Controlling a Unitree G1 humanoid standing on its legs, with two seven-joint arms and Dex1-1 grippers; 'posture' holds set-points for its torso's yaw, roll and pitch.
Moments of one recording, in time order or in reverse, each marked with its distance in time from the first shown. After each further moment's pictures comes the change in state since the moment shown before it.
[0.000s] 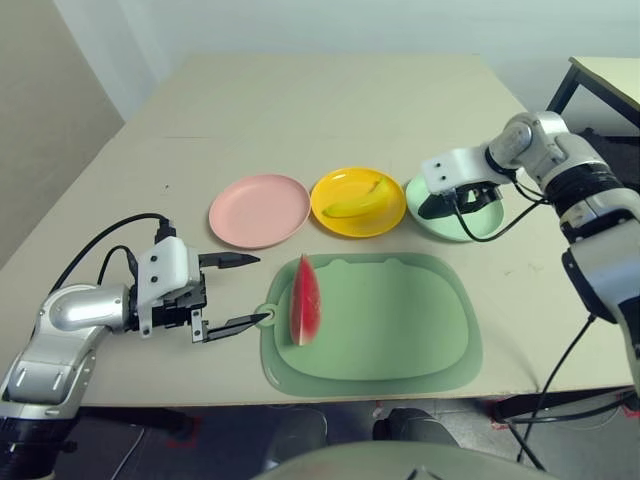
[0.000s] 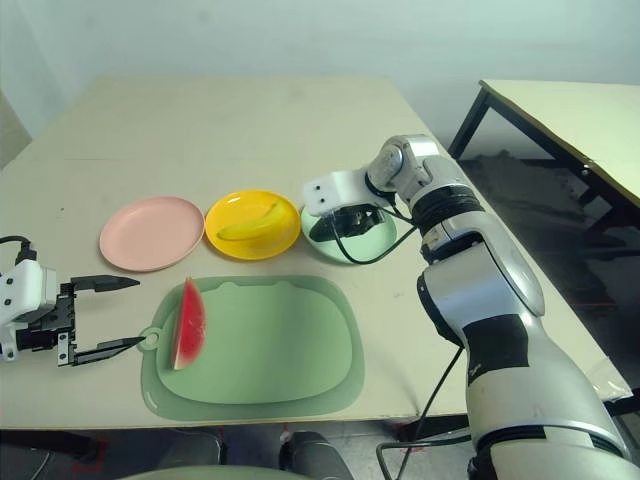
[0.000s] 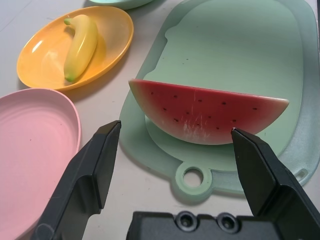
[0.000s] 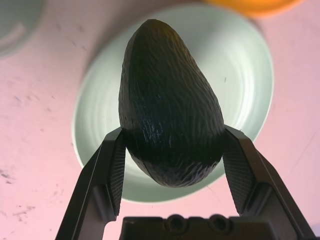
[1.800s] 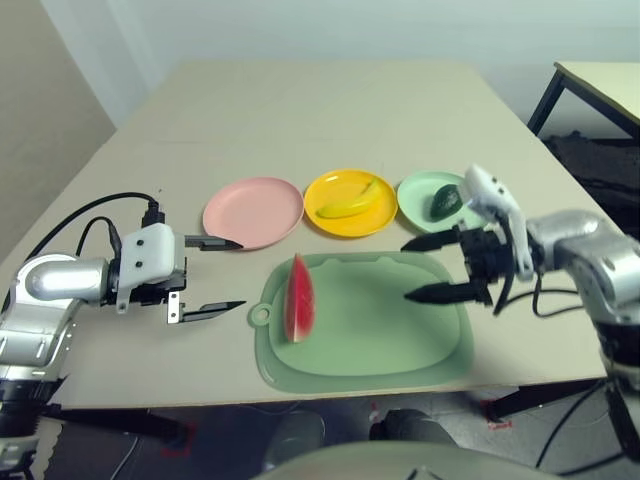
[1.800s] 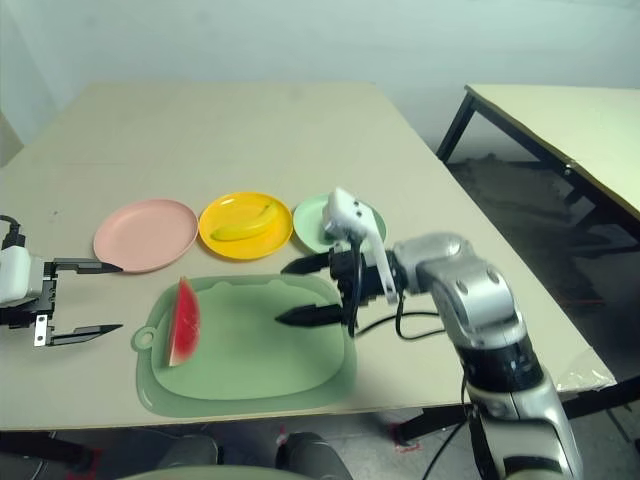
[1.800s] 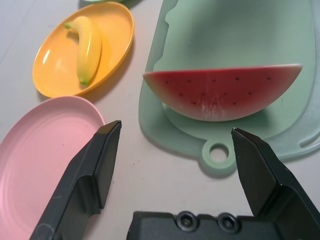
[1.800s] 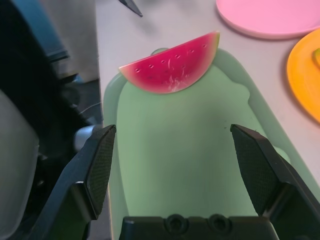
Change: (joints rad) left arm -0.142 0.105 -0.023 0.184 0.054 -0.154 -0.119; right arm 0.984 -0.071 -0.533 -1.669 0.954 1.140 0.063
